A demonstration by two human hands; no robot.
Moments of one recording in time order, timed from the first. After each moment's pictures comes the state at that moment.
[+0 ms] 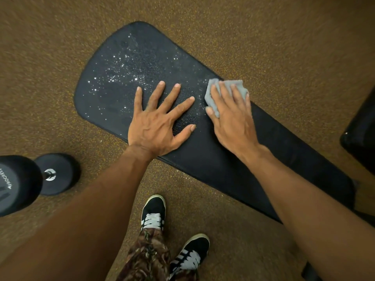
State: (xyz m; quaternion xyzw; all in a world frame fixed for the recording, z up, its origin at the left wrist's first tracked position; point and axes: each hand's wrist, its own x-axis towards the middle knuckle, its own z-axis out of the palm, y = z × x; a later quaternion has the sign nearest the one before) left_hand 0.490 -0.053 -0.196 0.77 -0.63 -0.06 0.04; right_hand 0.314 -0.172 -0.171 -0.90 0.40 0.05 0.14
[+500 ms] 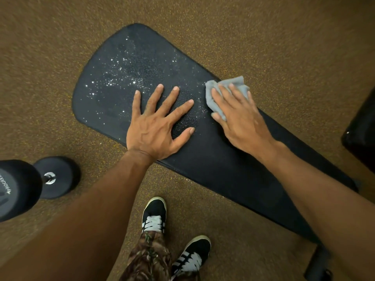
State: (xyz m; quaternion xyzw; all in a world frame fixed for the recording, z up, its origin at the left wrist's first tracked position) left_hand 0.491 -0.053 -0.199 0.77 -0.63 -0.05 0.06; right_hand 0.298 -0.195 -0.166 -0.93 0.34 0.10 0.13
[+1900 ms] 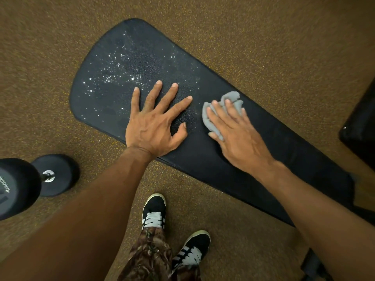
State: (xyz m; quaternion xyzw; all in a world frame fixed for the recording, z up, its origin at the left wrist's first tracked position) left_hand 0.491 -0.053 -0.198 0.77 -0.63 -0.05 0.07; right_hand 0.276 -0.155 -0.172 -0.94 0.30 0.09 0.11
